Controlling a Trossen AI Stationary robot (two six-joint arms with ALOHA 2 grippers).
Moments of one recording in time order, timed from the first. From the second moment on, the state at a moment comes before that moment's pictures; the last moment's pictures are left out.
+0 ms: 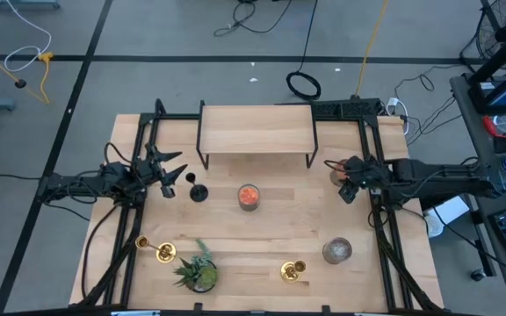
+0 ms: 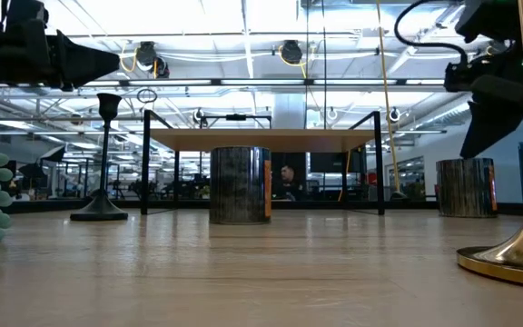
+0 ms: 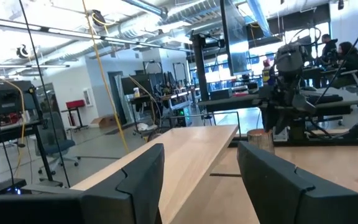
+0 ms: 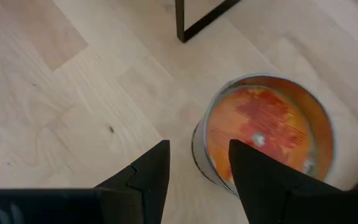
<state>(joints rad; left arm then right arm) -0.01 0.03 0.02 0.27 -0.39 0.27 -0.06 0.65 0.50 -0.92 0.32 0.56</state>
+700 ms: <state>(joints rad) -0.01 0.03 0.02 0.27 -0.39 0.31 -0.07 0.85 0.50 -0.85 0.36 0.57</state>
